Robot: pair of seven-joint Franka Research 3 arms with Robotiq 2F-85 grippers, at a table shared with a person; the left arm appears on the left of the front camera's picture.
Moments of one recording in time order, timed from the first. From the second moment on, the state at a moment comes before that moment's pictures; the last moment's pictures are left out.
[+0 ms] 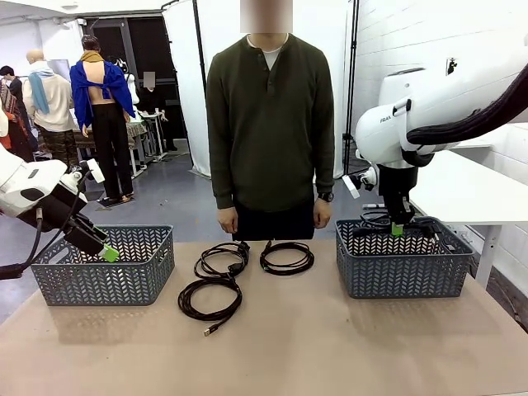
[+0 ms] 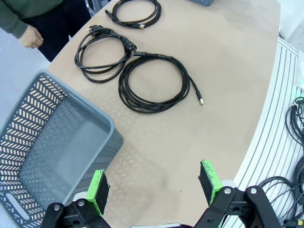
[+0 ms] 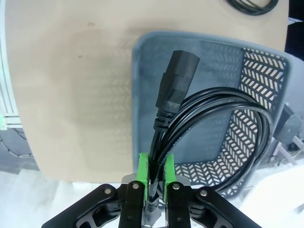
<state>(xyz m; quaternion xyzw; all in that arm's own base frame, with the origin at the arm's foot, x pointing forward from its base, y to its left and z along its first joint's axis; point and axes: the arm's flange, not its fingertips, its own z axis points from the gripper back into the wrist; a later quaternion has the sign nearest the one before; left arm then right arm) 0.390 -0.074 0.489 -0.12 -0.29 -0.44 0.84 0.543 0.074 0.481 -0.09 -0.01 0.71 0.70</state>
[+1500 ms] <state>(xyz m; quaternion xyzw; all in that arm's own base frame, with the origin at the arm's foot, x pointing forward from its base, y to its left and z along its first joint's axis) 0.390 -0.074 0.489 -0.12 -0.29 -0.44 0.84 0.590 0.051 0.442 -0.09 -0.01 0.73 0.68</state>
